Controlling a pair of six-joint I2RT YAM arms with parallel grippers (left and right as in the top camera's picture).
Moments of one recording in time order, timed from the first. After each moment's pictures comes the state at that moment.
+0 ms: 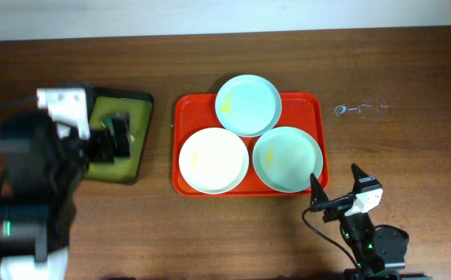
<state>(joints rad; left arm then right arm) 0.02 1.04 1.36 -0.88 0.06 -0.01 0.01 0.02 0.01 -0.06 -0.22 0.07</state>
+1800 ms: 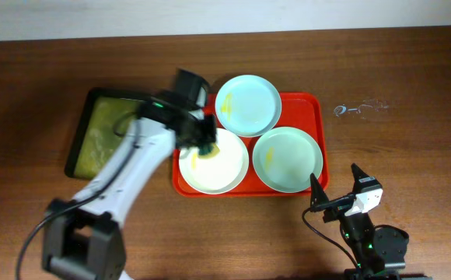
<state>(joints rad) -0.40 1.74 1.41 -0.86 0.16 -0.46 0.01 0.02 0.01 -0.06 -0.22 0.07</state>
